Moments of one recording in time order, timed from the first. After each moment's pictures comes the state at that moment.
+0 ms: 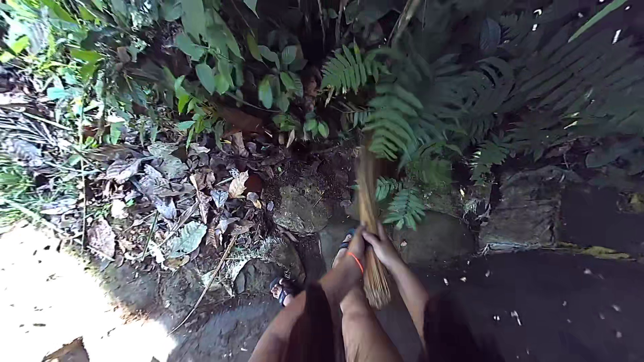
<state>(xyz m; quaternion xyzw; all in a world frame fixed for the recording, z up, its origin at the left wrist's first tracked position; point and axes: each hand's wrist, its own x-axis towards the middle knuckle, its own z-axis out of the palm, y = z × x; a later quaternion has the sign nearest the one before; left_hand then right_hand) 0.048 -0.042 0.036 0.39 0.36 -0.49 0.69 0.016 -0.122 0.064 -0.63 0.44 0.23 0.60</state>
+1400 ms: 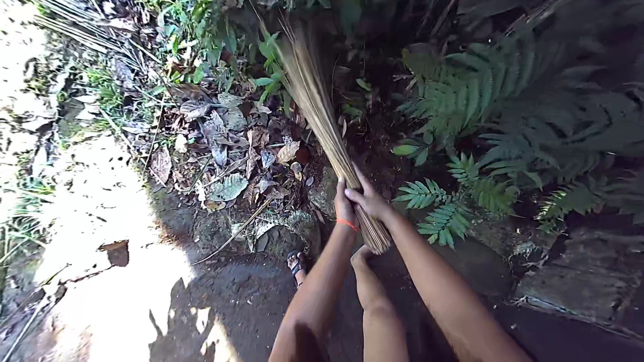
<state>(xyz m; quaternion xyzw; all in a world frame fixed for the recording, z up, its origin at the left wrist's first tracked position) 0.124 0.083 0.019 0.38 0.44 -0.12 0.81 0.141 -0.004 0.025 -0.73 0.07 0.32 0.60</state>
